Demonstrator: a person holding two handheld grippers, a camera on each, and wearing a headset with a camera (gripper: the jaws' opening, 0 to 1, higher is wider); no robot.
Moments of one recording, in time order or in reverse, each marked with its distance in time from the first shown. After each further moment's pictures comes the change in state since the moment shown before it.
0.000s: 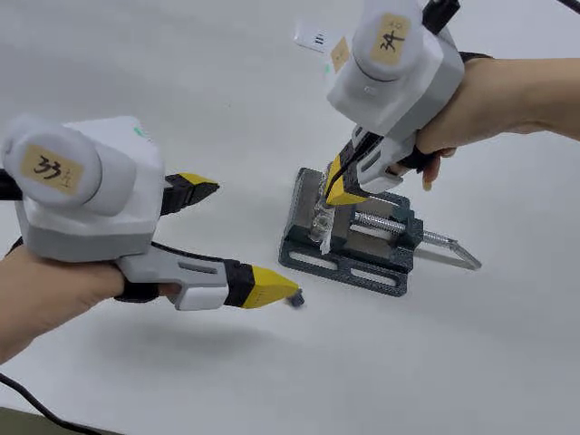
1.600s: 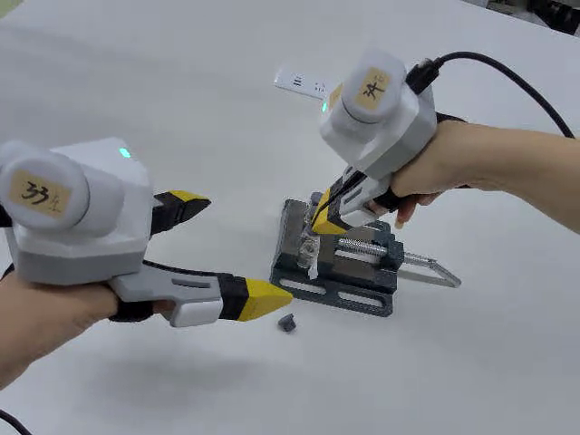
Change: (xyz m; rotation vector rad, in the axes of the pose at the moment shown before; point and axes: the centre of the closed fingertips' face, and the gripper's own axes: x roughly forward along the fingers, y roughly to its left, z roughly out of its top) left arm -0.013 -0.007 0.024 0.041 -0.047 0.005; right arm 0.001 -0.004 -0.003 0.215 -0.084 -0.114
